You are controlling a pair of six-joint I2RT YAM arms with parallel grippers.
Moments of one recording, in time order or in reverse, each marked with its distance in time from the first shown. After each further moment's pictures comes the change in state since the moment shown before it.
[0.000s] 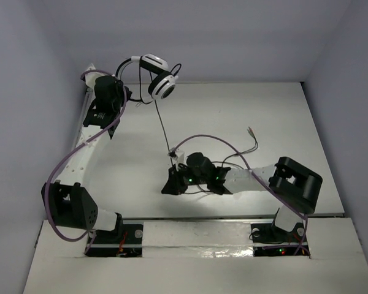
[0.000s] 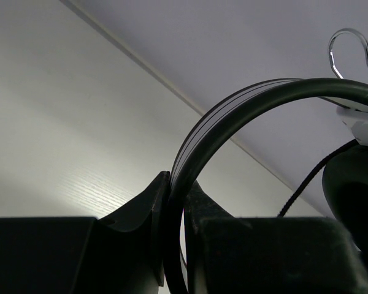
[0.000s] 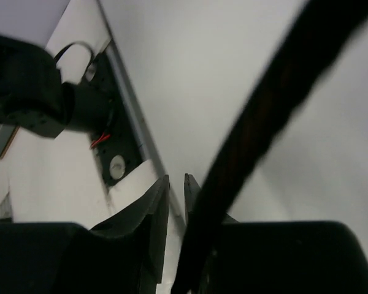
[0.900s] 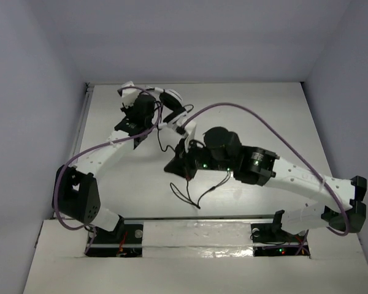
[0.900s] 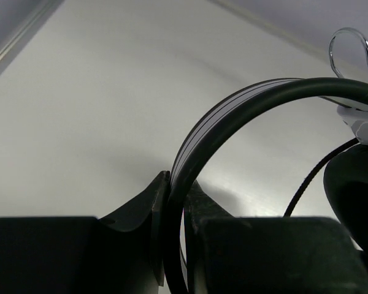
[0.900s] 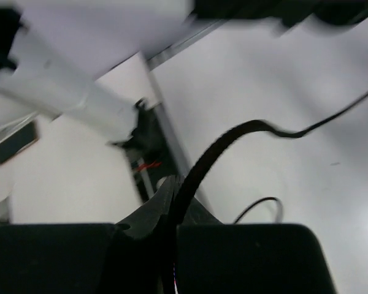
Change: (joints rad) left arm -0.253 0.097 -0.121 0.003 -0.492 0.218; right arm 0.159 -0.381 0.526 -0.804 0.215 -0.233
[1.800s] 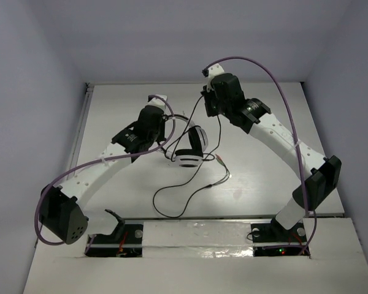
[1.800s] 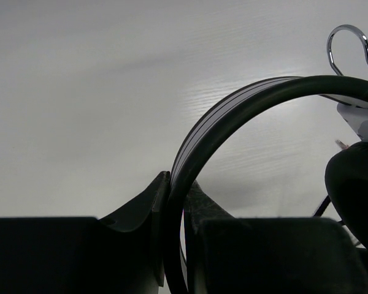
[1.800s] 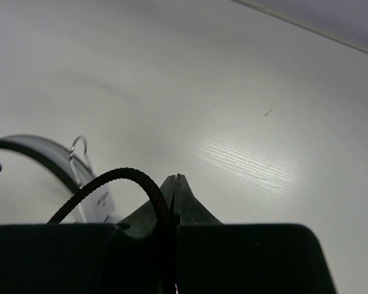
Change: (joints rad) left arm -0.202 -0.187 -0.048 -0.258 0.399 0.317; right arm -0.517 0.304 0.348 -0.234 0.412 -0.263
